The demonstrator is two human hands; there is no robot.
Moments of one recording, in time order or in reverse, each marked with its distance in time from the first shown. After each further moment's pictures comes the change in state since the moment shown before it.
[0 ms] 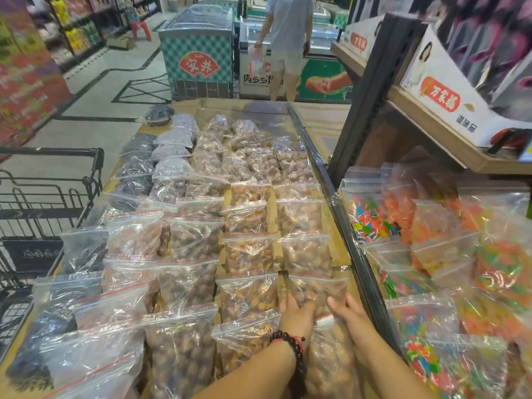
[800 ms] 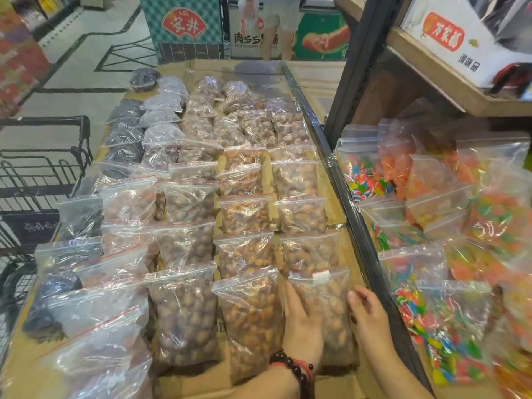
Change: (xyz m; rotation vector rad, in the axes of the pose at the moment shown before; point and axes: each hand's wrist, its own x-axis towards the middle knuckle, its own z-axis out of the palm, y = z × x) left_hand -0.095 -0.050 0.002 0.033 -0.039 0.087; right_hand -0.065 0.056 -0.019 -0.243 0.426 -0.072
